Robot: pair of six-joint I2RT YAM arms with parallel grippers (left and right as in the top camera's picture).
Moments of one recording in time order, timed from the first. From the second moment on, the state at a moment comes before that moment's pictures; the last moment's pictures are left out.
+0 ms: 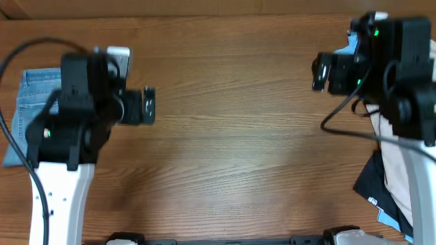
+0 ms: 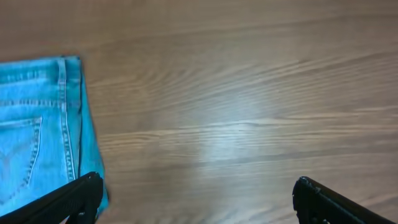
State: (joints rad) left arm -0.08 1.22 1.47 -1.11 0.00 -0.02; right arm 0.16 1.36 1.76 -1.23 0.01 0.19
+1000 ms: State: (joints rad) left arm 0.01 0.81 1.05 -0.95 0.08 -0.03; right arm 0.16 0.87 1.00 -0.96 0.02 0.19
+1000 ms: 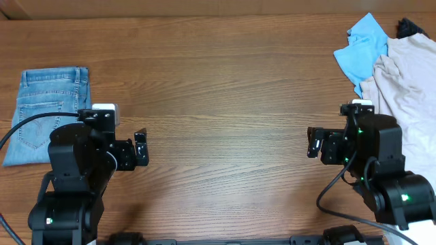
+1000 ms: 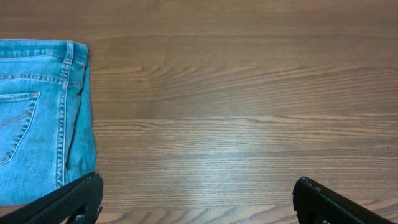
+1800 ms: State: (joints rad) left arm 0.01 0.87 1.05 -0.95 0.08 -0.03; right arm 0.12 0.10 0.57 -0.62 0.03 0.15
